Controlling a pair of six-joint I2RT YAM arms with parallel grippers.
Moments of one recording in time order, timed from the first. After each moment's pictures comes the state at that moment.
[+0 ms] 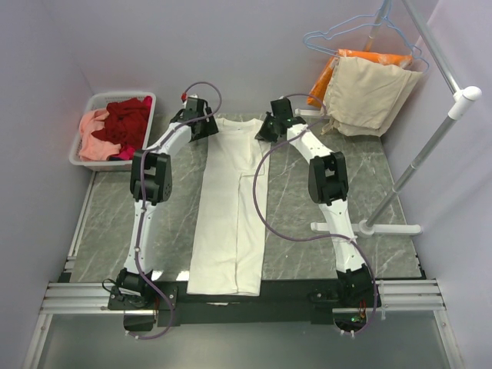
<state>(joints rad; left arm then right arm) -0.24 2.53 2.19 -0.42 -0.12 -0.52 0.31 2.62 2.34 -0.48 -0.17 0.71</state>
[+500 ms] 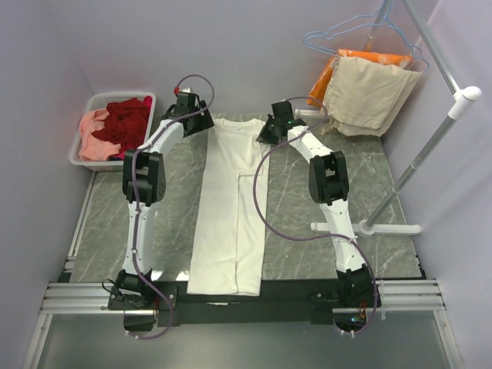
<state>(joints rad) -0.20 2.46 2.16 -0.39 -0.02 -0.52 0.31 2.62 2.31 -0.46 -0.16 0.73</state>
